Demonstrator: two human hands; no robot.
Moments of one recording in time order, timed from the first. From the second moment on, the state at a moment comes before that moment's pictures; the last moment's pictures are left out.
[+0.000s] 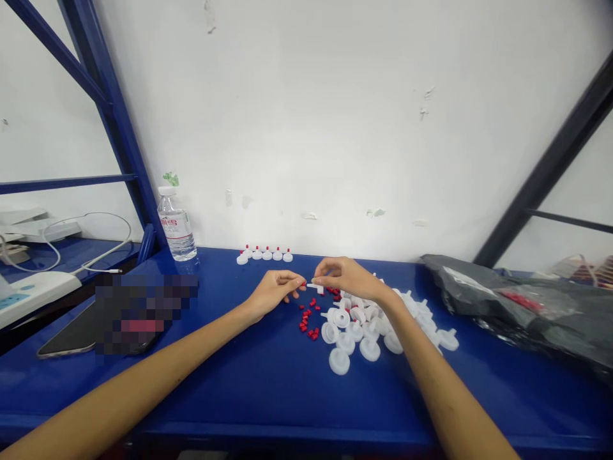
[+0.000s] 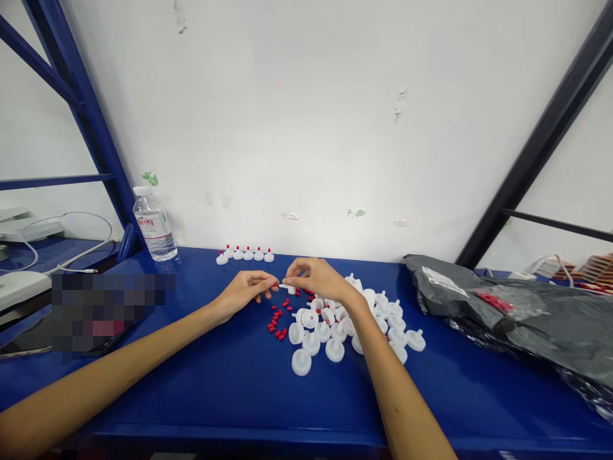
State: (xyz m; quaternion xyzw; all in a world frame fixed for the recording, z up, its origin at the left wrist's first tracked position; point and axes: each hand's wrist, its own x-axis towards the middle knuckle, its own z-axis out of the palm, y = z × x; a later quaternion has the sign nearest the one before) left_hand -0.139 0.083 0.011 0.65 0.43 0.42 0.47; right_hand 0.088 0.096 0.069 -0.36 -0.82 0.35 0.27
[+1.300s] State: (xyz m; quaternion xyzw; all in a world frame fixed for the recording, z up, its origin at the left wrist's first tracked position) left_hand -0.138 0.078 0.018 0.47 0.30 0.44 0.71; right_hand 0.068 0.092 0.063 -0.28 -0.79 0.44 0.33
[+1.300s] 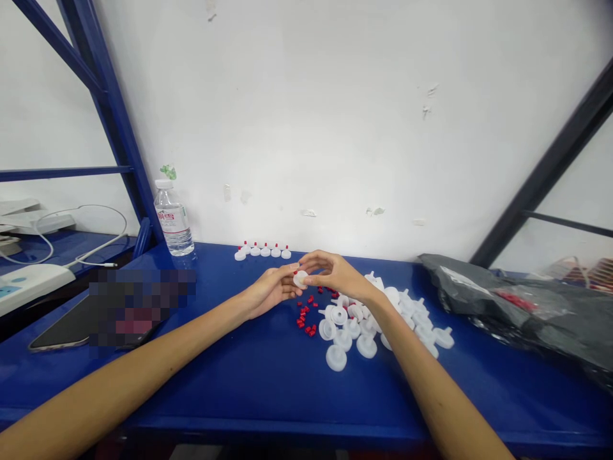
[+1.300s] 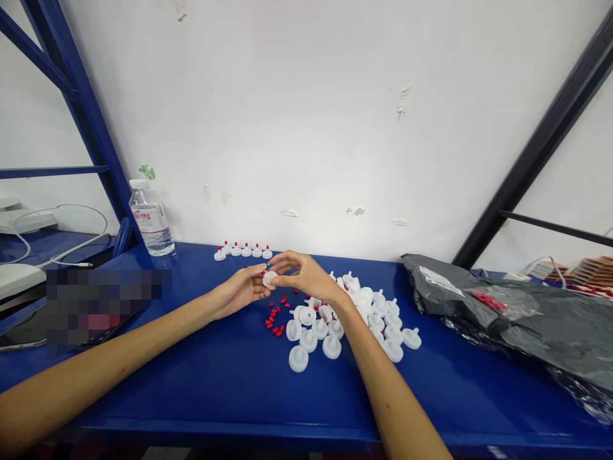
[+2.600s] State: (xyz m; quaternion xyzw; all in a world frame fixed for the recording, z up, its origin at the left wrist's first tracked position) left_hand -0.141 0.081 0.023 0.71 0.41 0.46 0.35; right_hand 0.067 0.094 0.054 -0.39 -0.80 0.35 0.28
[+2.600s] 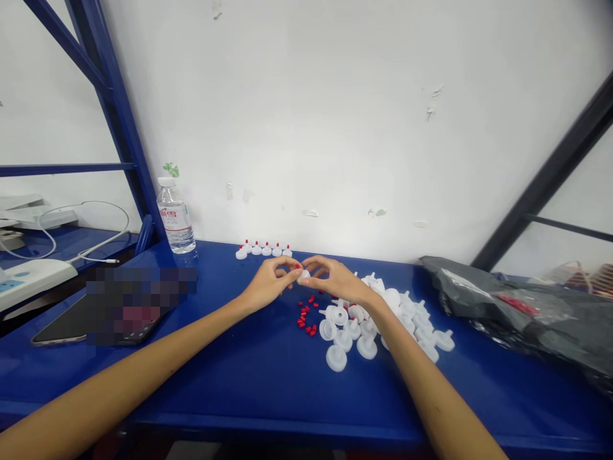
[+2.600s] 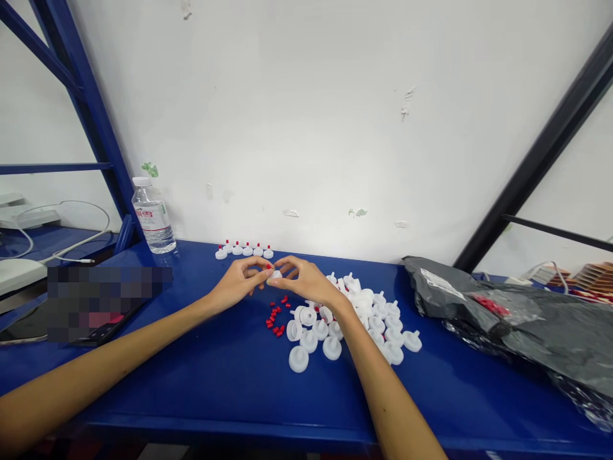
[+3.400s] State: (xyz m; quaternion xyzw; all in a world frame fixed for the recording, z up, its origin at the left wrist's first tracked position) left_hand -0.154 0.078 0.027 0.74 0.61 0.26 -0.10; right_hand 0.072 0.095 0.055 -0.40 -0.79 0.34 0.31
